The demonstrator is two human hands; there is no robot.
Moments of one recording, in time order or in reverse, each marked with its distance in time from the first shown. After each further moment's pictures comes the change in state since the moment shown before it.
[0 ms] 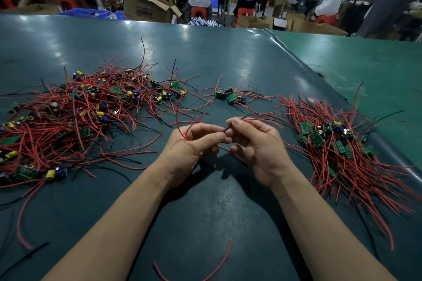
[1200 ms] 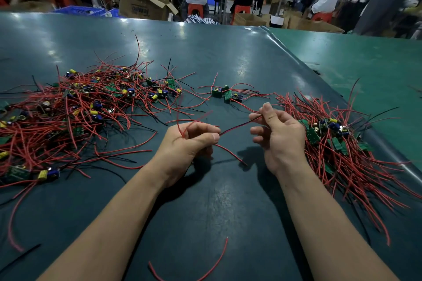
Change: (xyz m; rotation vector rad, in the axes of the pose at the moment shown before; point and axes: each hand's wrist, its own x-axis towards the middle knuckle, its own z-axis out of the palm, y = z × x) left_hand 0.002 -0.004 -0.003 0.127 0.023 0.044; right_hand 0.016 -0.008 -0.024 0.031 0.328 -0.256
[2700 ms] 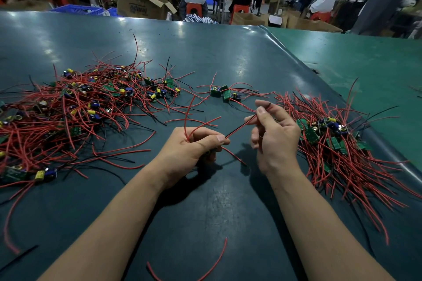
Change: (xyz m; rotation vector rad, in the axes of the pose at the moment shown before) left_hand -0.004 0.003 0.005 0.097 -0.078 -0.057; right_hand -0.002 0.011 0.005 -0.030 0.031 -0.148
